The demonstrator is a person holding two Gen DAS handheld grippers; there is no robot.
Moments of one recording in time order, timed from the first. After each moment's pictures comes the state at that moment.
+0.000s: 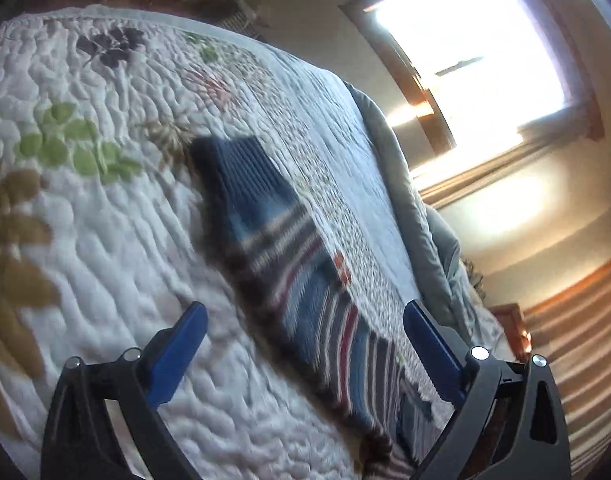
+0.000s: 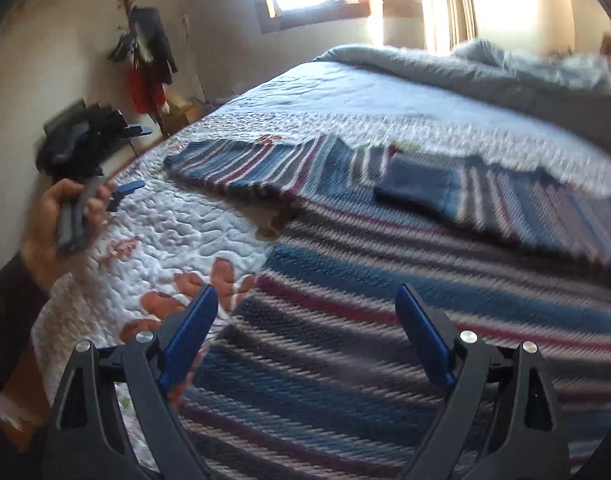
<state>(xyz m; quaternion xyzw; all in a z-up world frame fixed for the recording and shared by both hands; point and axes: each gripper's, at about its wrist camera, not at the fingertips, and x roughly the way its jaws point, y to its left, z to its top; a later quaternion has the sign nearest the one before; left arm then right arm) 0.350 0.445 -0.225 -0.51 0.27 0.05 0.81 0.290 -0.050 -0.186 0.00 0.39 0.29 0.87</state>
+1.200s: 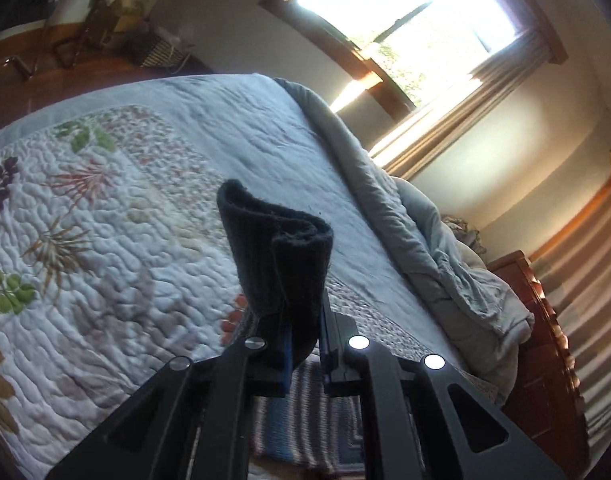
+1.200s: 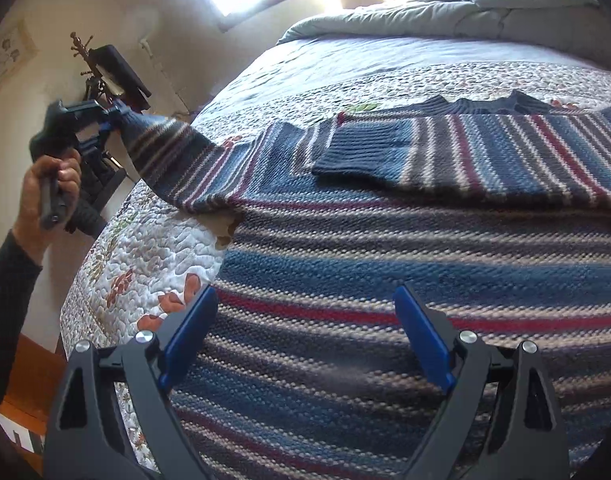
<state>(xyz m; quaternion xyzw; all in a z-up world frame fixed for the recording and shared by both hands) 0.431 0.348 -0.077 -0.37 0.29 -0.01 0.88 0.334 -0.119 -0.189 0.10 0.45 0.27 0.85</state>
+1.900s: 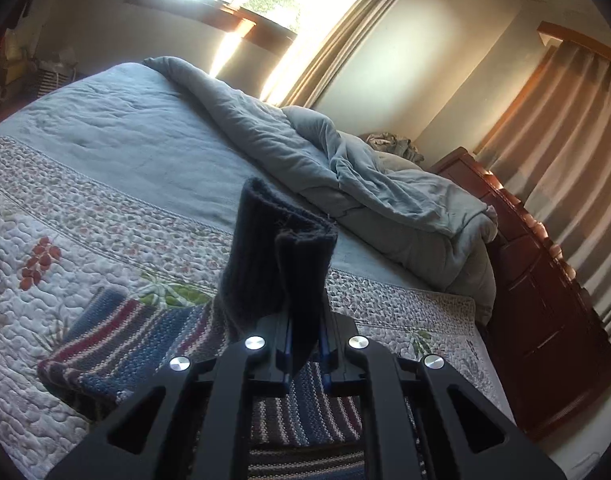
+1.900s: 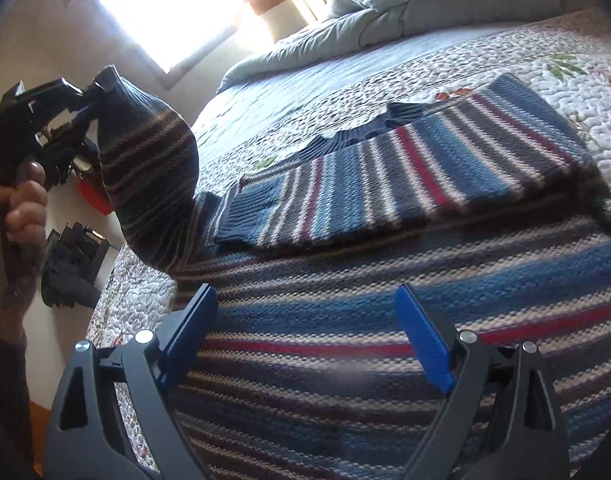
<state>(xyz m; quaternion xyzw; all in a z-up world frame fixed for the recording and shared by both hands) 0.464 0.047 -0.025 -0.25 0.33 -0.13 0.90 0.357 -0.259 -0.176 0.21 0.44 0.19 0.86</state>
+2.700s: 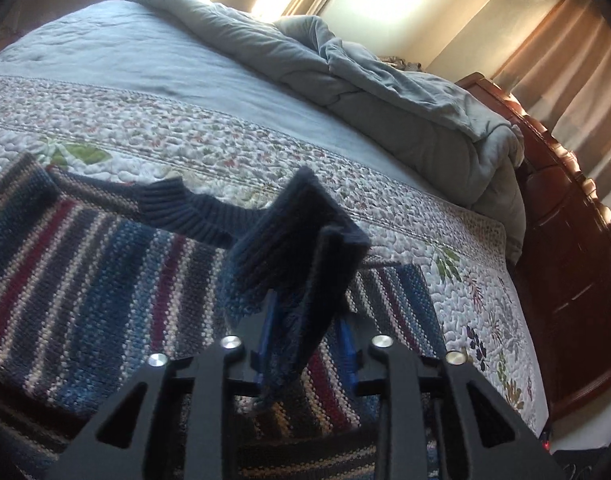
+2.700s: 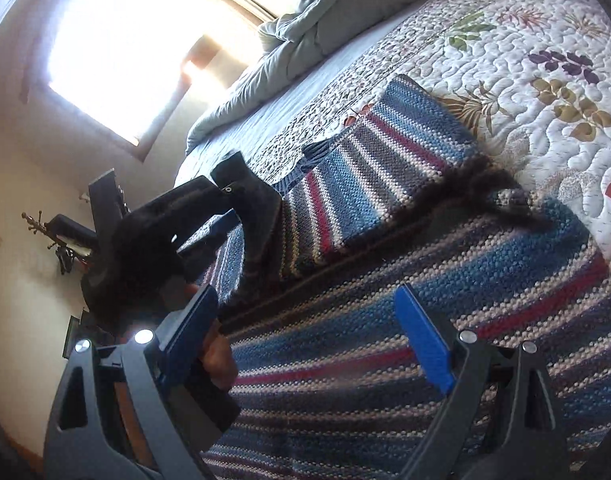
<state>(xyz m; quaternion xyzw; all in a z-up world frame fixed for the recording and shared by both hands) 0.490 -0.132 -0.177 -0.23 0.42 -0.14 0.87 0.353 -0.361 -0.177 0.34 0.41 0.13 0.84</state>
